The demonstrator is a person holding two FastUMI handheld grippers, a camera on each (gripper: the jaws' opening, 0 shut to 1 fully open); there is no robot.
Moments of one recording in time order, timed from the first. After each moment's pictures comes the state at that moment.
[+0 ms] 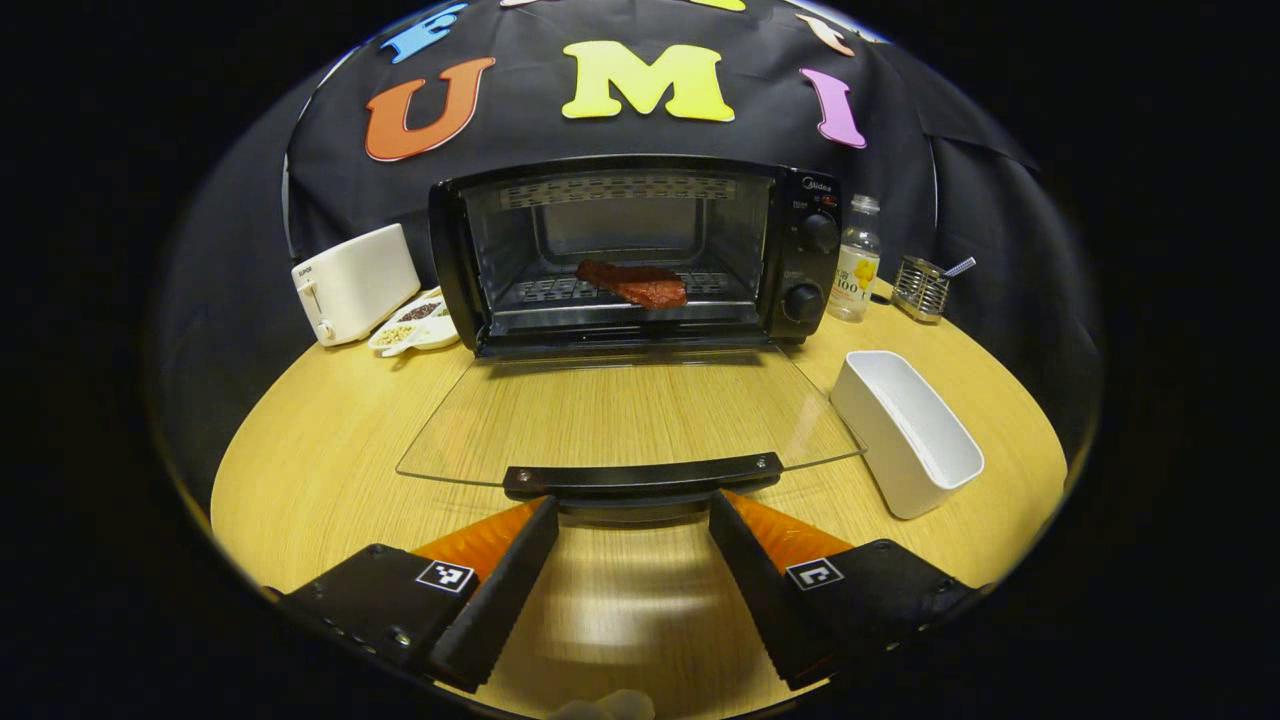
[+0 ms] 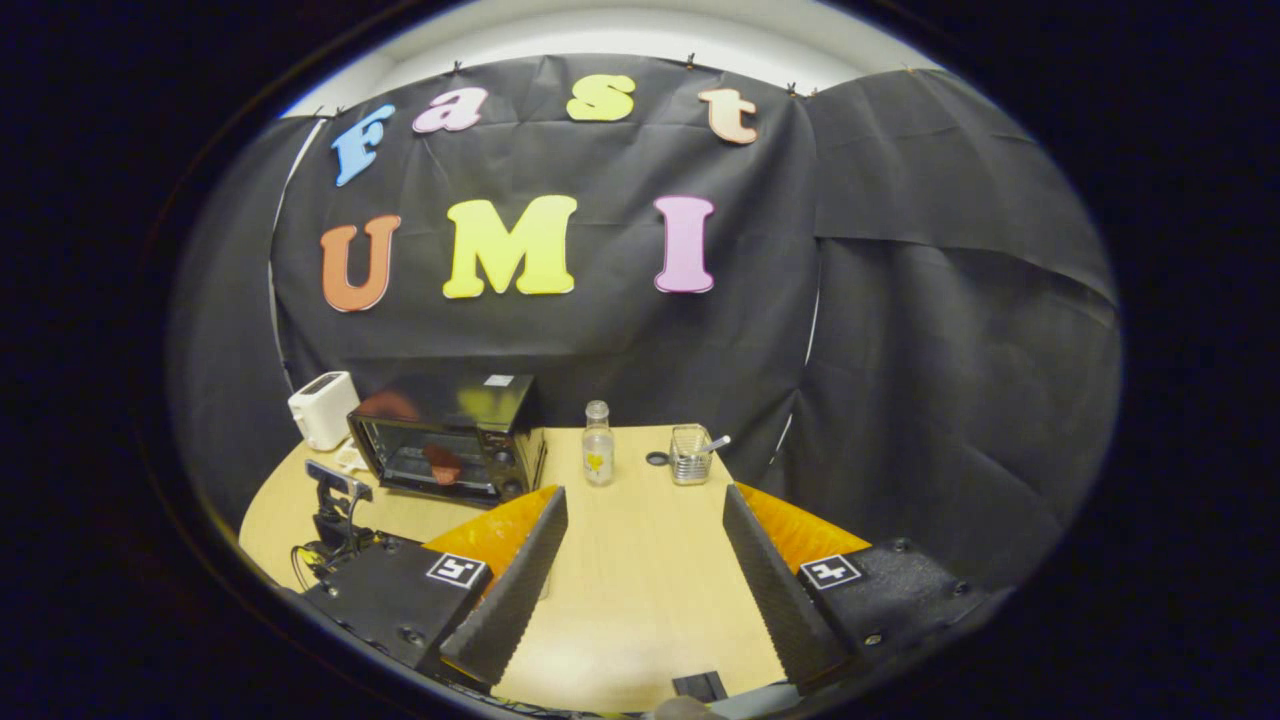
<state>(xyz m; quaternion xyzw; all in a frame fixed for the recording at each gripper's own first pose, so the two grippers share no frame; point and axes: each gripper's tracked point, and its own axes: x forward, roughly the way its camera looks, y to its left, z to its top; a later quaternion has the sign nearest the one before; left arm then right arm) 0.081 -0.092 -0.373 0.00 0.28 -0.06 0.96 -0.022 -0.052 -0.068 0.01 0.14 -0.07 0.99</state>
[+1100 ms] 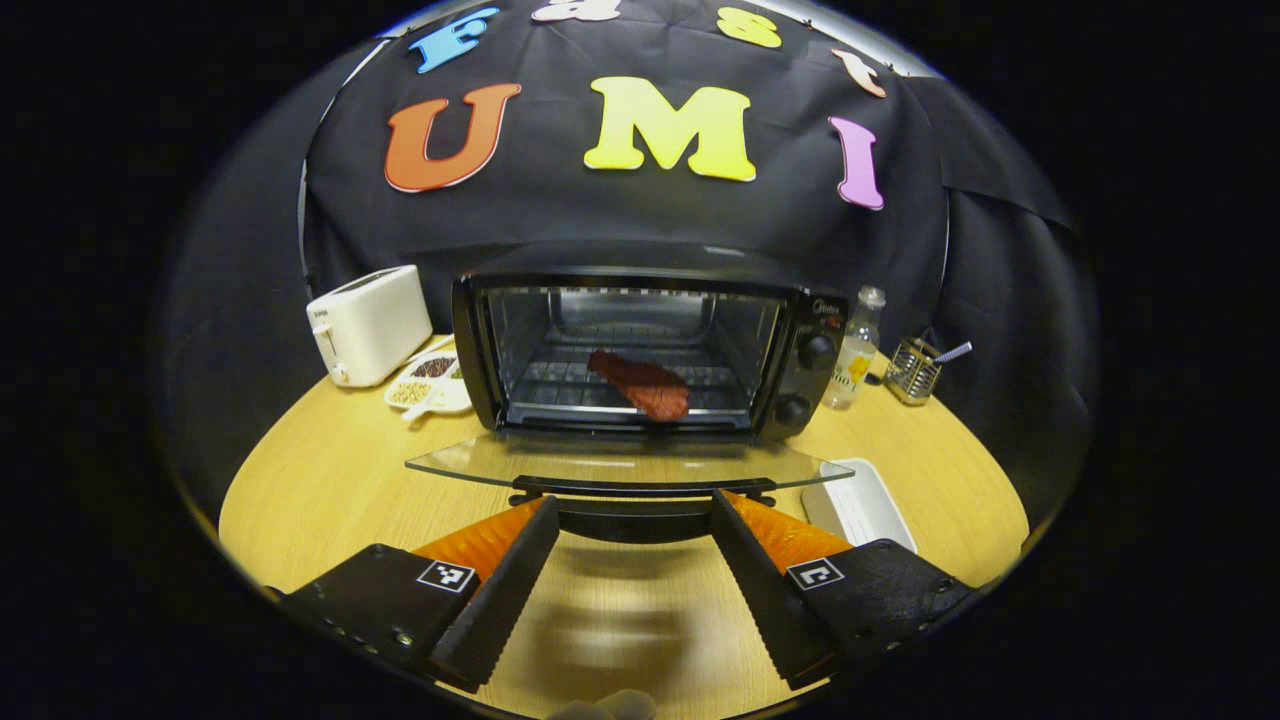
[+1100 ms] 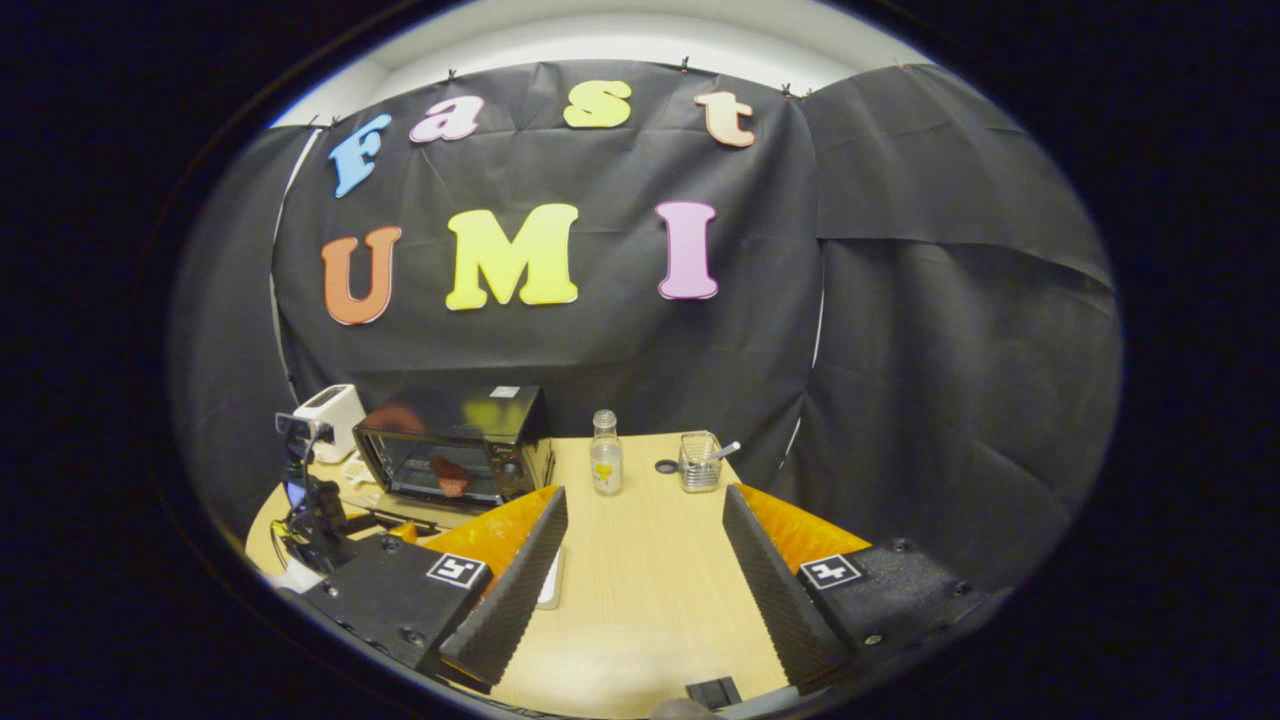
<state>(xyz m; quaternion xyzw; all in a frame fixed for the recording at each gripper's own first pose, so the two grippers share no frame) 0.114 -0.084 -0.266 -0.04 0.22 -0.06 0.97 -0.011 -0.054 -0.063 0.03 0.12 -0.06 0.99</state>
